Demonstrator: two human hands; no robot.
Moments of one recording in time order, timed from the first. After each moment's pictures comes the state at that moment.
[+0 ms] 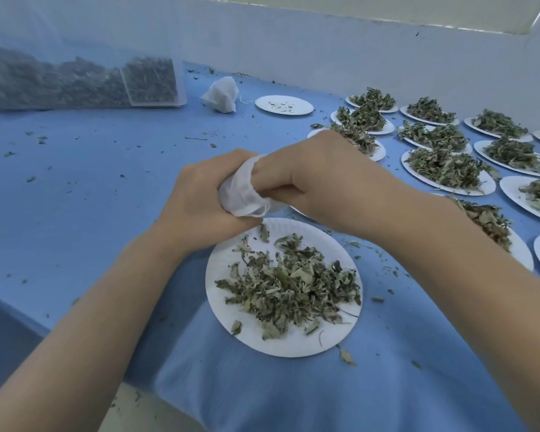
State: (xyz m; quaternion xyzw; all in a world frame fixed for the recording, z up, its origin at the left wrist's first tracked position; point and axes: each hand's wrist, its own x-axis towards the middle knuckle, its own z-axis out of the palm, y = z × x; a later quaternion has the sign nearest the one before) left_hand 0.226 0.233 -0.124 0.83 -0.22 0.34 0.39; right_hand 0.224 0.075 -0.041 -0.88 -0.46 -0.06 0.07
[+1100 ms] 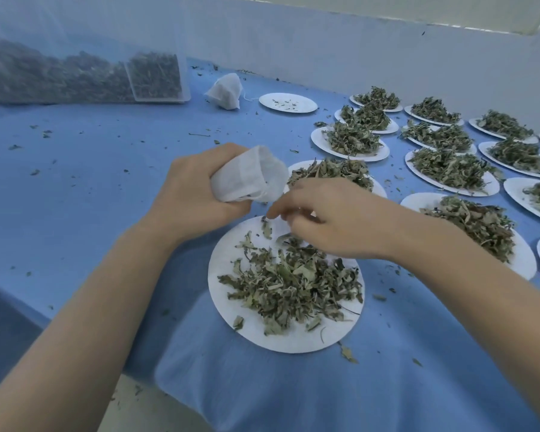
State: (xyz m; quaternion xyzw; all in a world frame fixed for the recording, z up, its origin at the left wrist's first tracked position) left_hand 0.222 0.244 -0.119 0.87 -0.13 0.27 0.39; right_hand 0.235 0.051 -0.075 -0.92 -0.39 0.05 0.08
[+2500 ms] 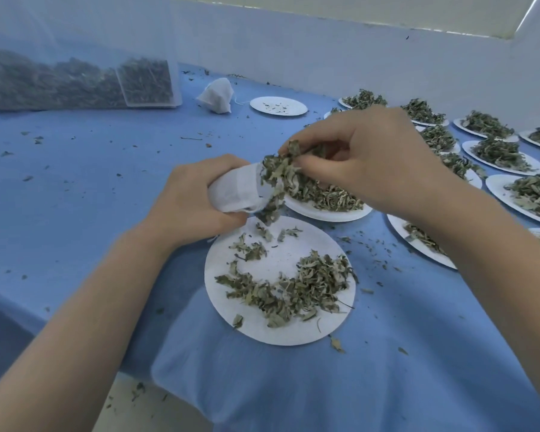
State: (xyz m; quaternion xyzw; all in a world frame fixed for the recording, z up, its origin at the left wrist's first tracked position) left_hand 0.223 0.244 -0.122 0.89 -0.16 0.25 0.35; right_hand 0.222 0.036 -0.032 -0.90 -0.33 -0.12 0.25
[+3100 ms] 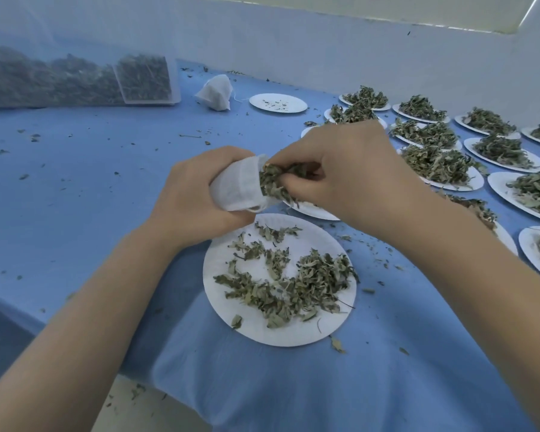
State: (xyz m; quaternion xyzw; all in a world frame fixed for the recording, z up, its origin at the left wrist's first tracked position) left_hand 0.222 0.237 -0.124 0.86 -0.18 0.31 0.37; right_hand 0.213 0.051 -0.040 -0.91 -0.36 -0.14 0.11
